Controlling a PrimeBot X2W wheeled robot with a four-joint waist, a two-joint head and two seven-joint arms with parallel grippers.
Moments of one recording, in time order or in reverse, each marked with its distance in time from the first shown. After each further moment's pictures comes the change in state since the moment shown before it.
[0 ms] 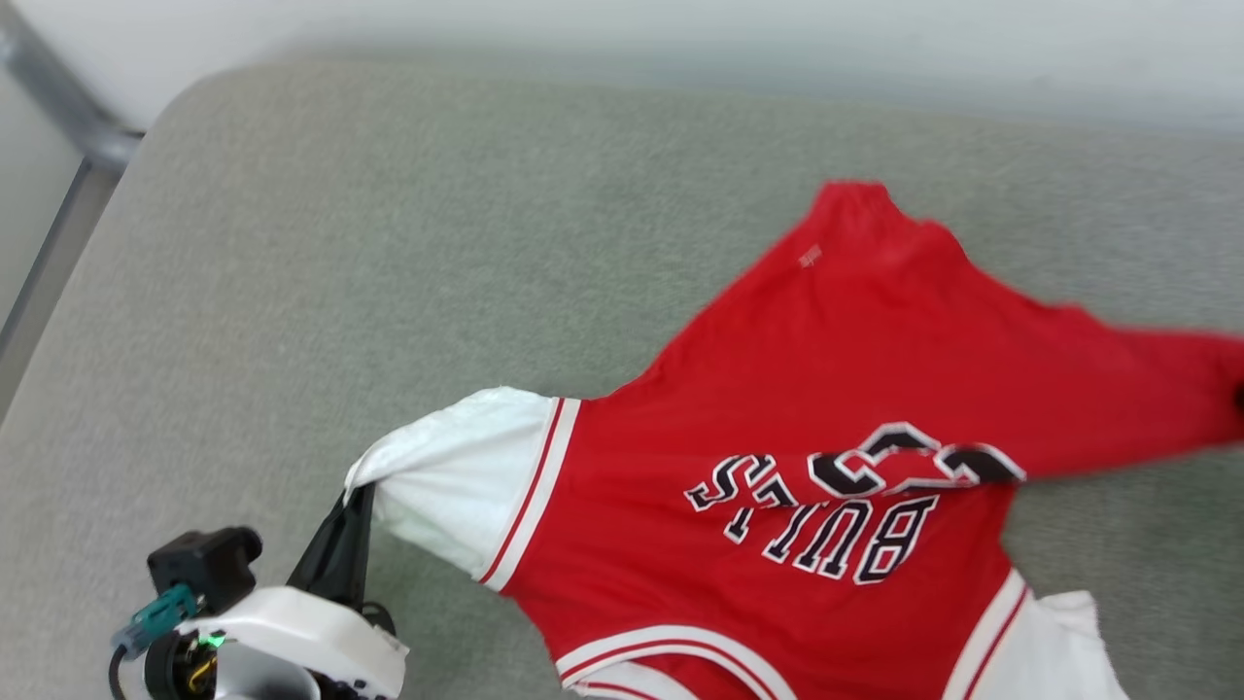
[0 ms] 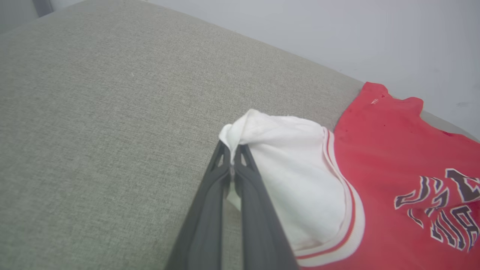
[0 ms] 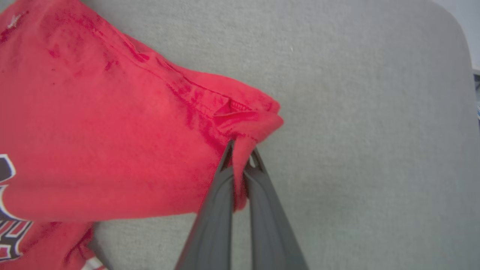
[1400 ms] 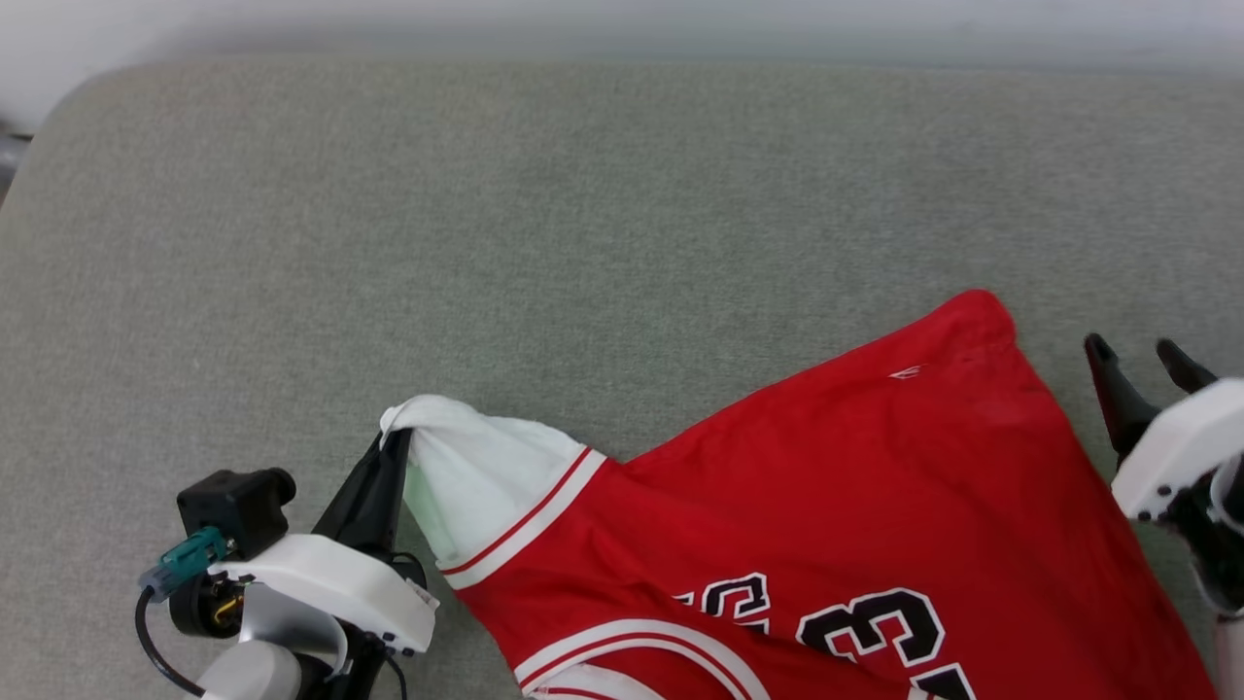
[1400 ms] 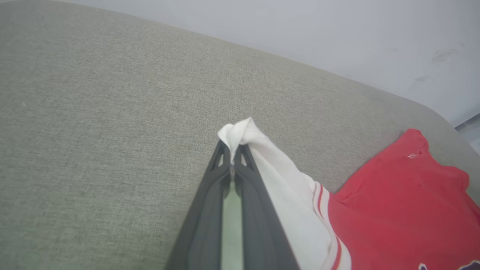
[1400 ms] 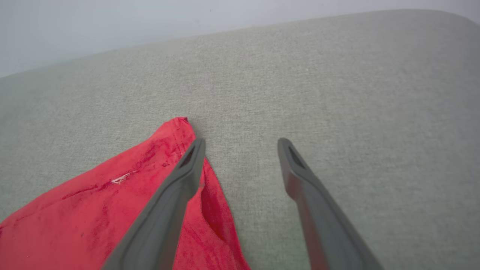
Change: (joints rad) left arm -0.077 0.014 -0.044 -0.045 0.025 0.009 0.049; right arm 0.120 0.244 -0.044 0.003 0.003 0.000 -0.554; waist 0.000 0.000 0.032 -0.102
